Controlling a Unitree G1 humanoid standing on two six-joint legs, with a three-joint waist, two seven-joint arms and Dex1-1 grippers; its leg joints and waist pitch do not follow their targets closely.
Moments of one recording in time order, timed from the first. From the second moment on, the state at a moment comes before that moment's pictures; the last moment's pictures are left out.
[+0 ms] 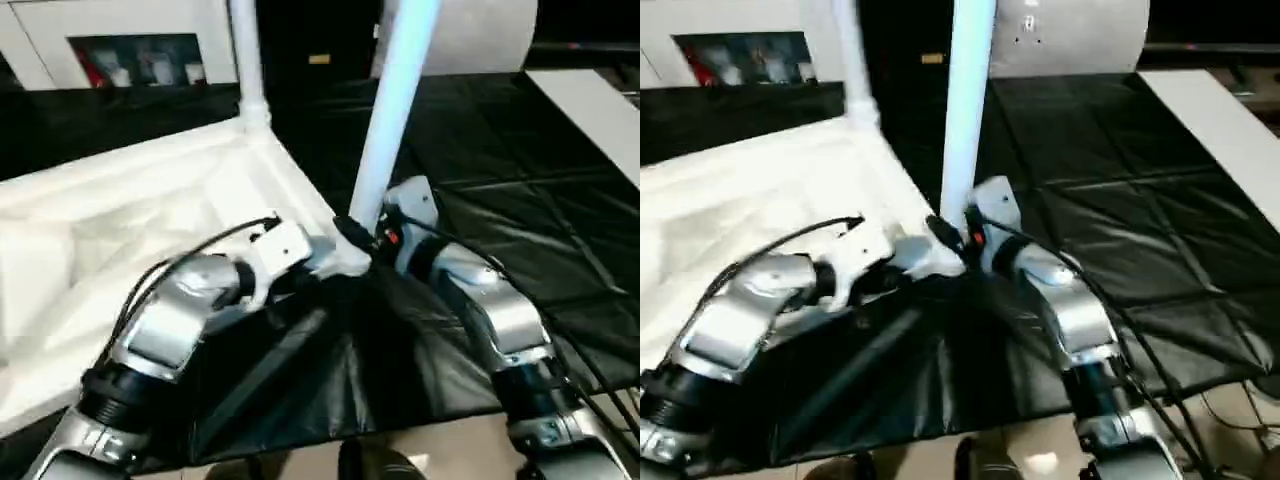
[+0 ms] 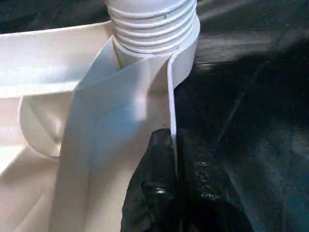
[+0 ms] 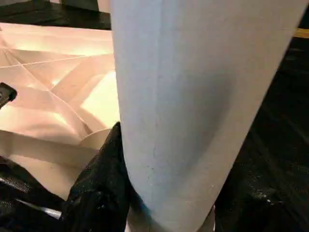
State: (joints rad) left arm -0.45 0.37 -0.32 -0.05 0.13 0.65 -0.87; right arm -0.48 -0.19 0.16 0.20 0.17 0.32 0.52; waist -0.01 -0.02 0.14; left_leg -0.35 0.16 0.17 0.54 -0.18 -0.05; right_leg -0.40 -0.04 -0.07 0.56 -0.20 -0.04
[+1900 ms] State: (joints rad) left arm -0.59 0.54 -0.43 0.31 0.06 0.06 -1.21; right arm -0.38 -0.50 0.18 0.22 0.26 0.19 1.09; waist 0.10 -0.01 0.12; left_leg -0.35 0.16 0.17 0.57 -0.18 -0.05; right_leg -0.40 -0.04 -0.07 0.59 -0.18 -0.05
